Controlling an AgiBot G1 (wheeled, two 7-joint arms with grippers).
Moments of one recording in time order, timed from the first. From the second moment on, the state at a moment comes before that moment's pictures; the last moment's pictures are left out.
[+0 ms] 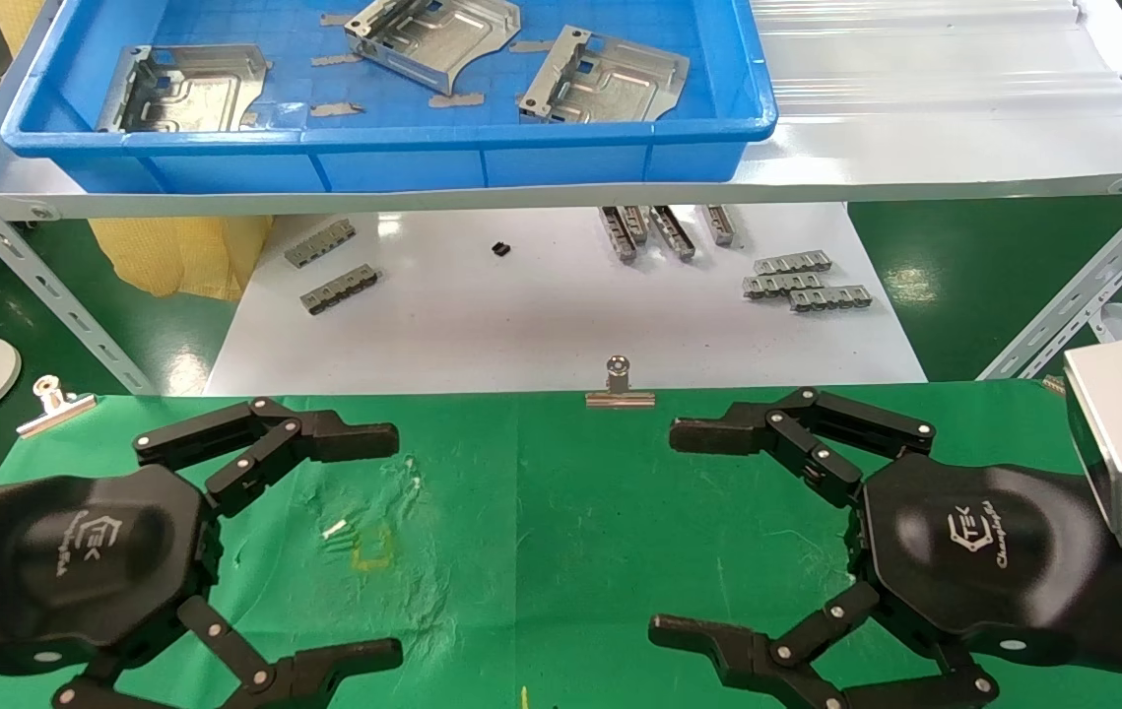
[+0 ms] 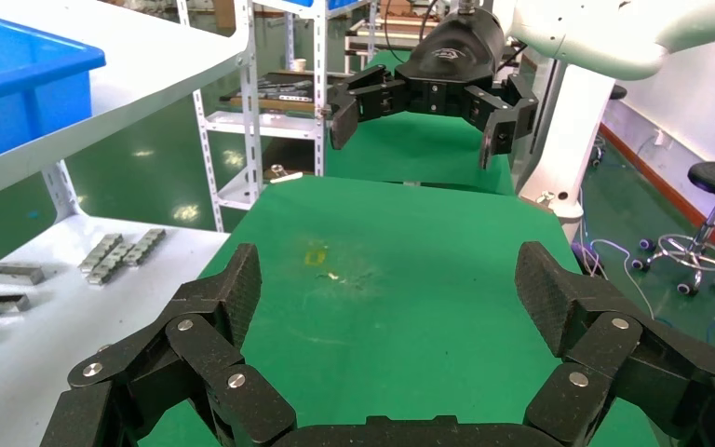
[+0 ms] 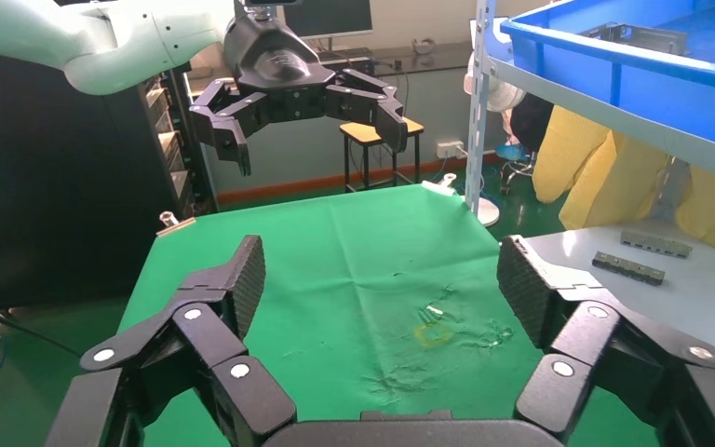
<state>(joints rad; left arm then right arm) -1.08 0.61 0.28 -1.28 0.73 1.50 -0.19 1.09 -0.58 -0.36 1.26 -0.67 -1.46 0.14</state>
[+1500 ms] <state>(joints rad) -1.10 0.61 0.28 -1.27 0.74 1.48 -0.18 1.09 -0.58 -0.36 1.26 -0.67 -1.46 0.14</state>
